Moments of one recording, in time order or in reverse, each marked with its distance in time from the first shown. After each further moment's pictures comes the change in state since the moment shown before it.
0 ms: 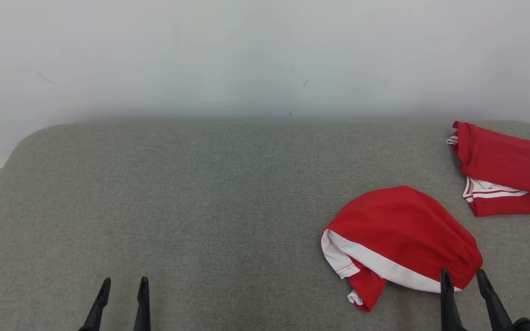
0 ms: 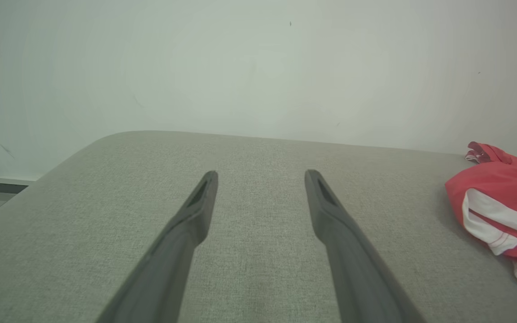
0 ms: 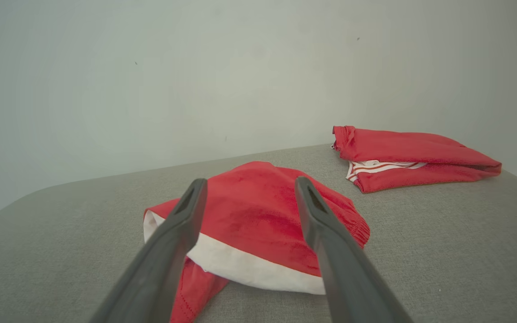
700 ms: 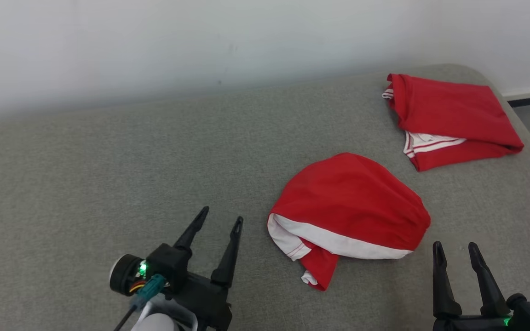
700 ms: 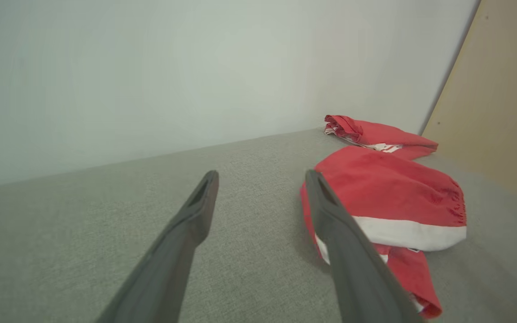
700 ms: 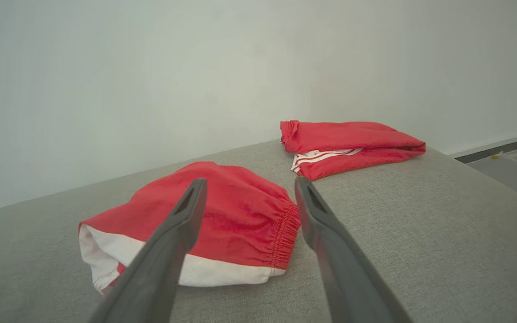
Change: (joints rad) left arm -0.368 -0.007 -0.315 0.203 -0.030 -0.007 0.040; right arm -0.091 0.012 0.026 0.023 0.010 0.000 -0.014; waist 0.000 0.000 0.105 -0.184
